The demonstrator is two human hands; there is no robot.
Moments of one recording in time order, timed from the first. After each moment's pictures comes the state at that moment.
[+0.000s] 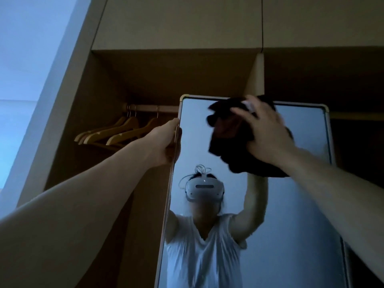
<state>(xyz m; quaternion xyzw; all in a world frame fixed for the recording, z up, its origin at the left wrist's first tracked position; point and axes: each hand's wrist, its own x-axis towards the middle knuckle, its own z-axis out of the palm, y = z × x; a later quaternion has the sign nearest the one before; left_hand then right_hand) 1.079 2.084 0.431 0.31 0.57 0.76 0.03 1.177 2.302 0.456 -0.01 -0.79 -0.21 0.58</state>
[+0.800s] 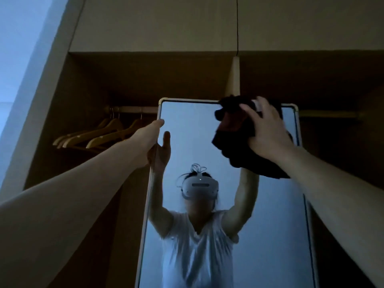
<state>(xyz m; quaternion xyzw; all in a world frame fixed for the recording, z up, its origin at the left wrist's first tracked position) 1.083 2.107 0.435 0.23 0.59 0.76 -0.11 1.210 2.337 0.457 -0.09 -0.80 -0.12 0.58</state>
